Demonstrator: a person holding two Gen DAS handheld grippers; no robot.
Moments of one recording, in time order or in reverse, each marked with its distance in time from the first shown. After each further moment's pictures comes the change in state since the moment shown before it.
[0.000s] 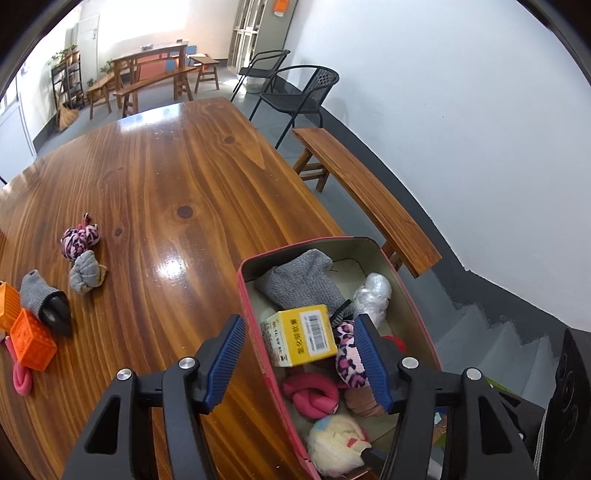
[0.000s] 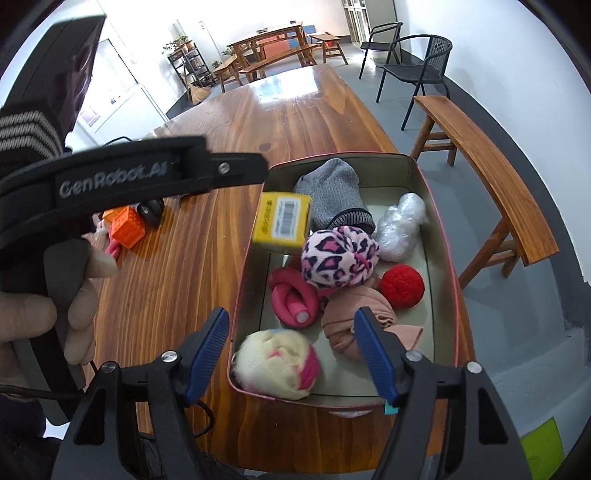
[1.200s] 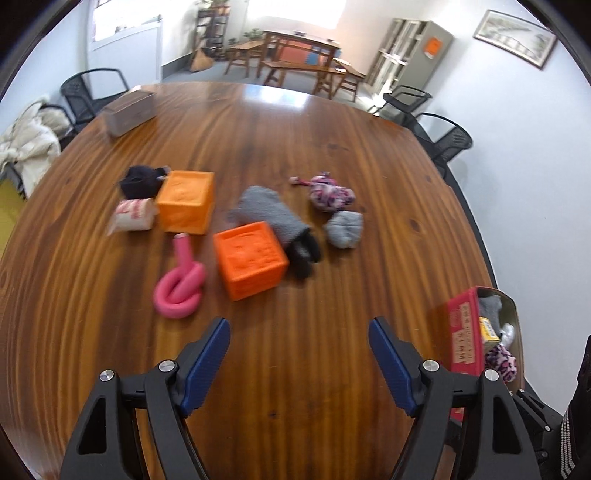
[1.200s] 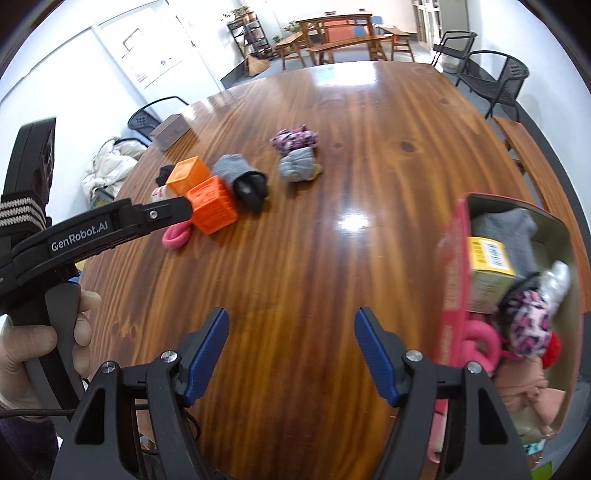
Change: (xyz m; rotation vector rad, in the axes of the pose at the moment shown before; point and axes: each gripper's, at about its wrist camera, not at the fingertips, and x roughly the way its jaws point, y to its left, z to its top) left arm -0.096 0.251 -0.091 -0.453 -0.079 0.242; right arm 0.065 0.167 0.028 -0.189 0.087 0.120
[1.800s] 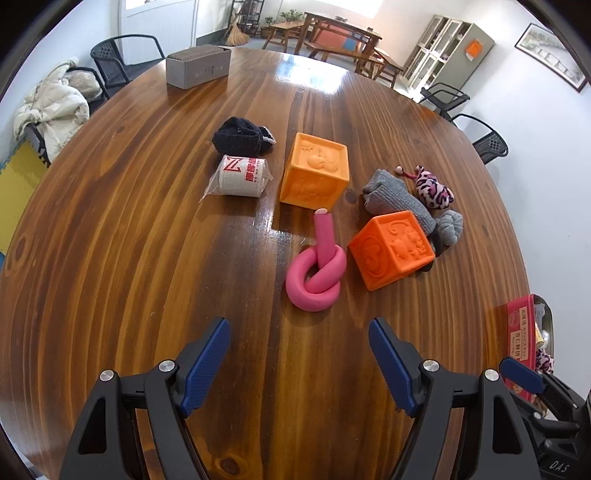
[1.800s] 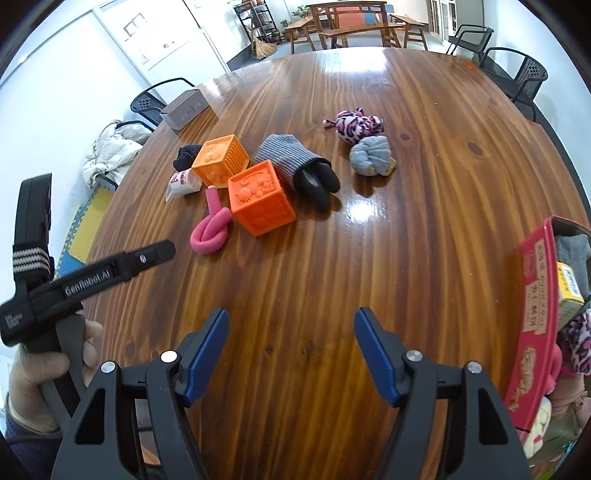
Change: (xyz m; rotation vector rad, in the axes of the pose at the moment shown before) left arm 0.016 0.113 0.001 -0.077 0.079 0.049; right arm 0.064 0.077 0.028 -0.006 0.057 -0.007
